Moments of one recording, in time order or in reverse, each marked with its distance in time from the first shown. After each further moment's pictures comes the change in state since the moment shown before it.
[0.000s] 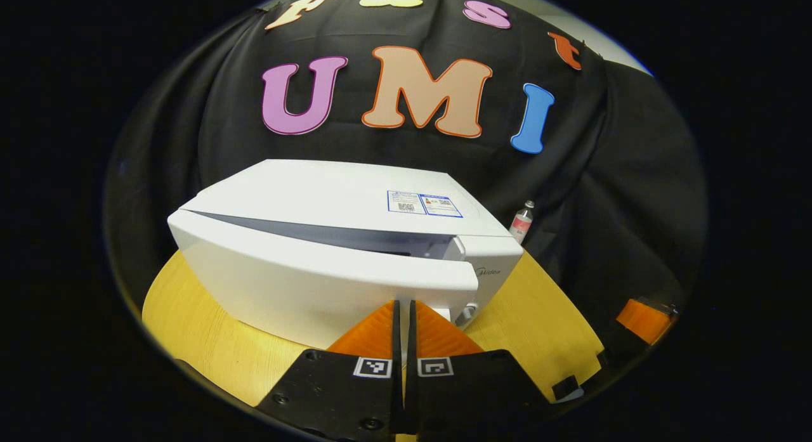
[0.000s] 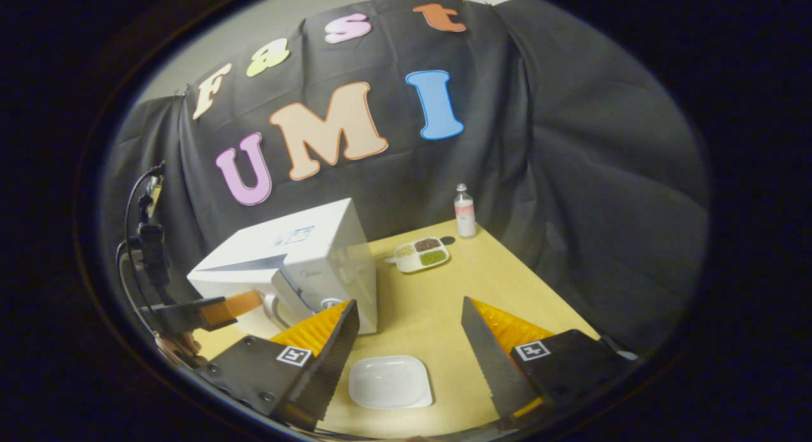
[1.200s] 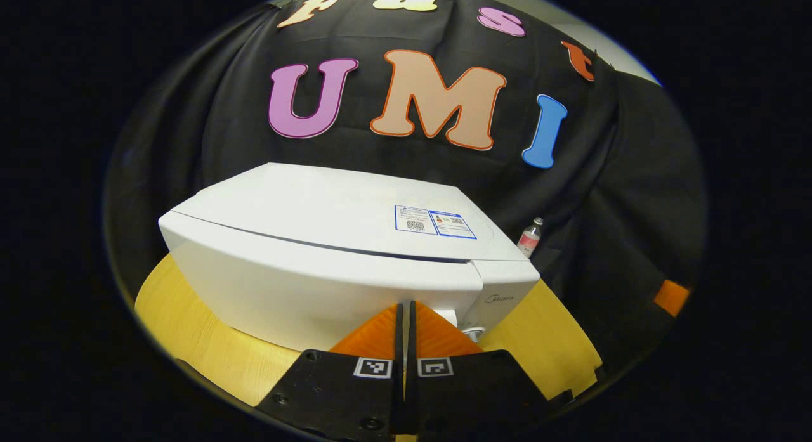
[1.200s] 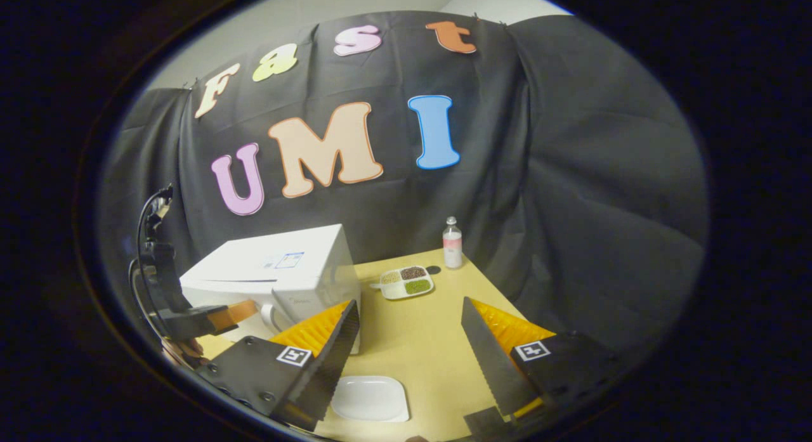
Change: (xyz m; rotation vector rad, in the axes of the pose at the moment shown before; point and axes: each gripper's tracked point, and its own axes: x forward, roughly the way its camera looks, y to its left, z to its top) left arm 0.027 0.011 0.023 -0.039 -0.087 0.034; right arm -0.005 -0.012 0.062 -0.072 -0.107 -0.047
